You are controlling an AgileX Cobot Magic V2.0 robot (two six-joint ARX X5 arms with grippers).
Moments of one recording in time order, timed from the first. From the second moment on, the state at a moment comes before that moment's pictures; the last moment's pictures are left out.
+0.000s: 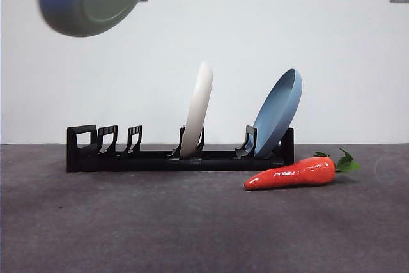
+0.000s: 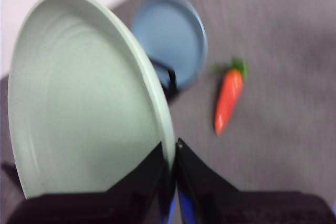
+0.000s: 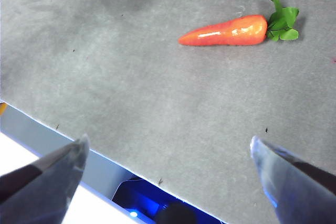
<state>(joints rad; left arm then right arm) -0.52 1.13 1.35 -0.79 0.15 0.30 0.09 0.71 0.93 -1.08 -0.47 -0.12</state>
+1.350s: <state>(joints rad) -1.07 1.60 0.78 -0.29 -0.44 0.38 0.09 0.73 0.93 -1.08 -0.47 -0.12</state>
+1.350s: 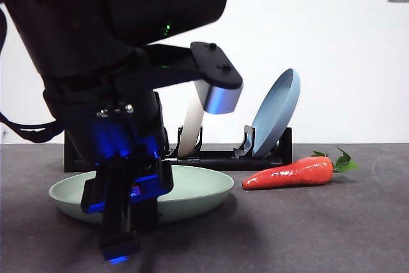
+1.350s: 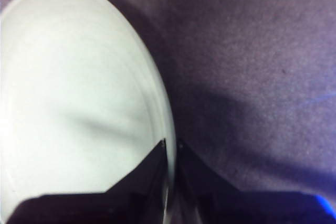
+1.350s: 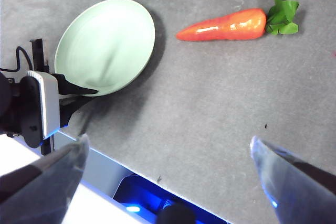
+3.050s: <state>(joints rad) -1.09 0.92 1.31 -0.83 -0.36 -0.05 0.34 1.65 0.93 -0.21 -0.05 0.64</state>
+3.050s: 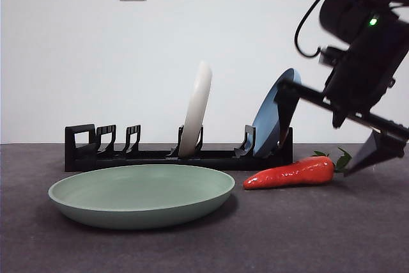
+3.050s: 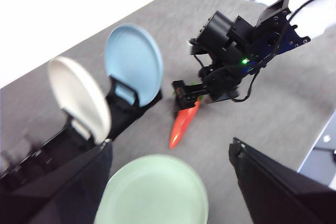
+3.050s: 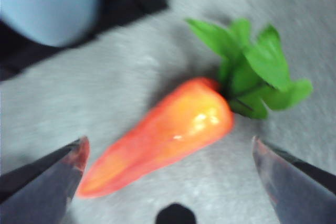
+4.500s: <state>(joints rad) -1.09 0.89 1.31 -0.96 -0.42 -0.05 0.62 1.40 0.94 -0.11 0.10 0.54</state>
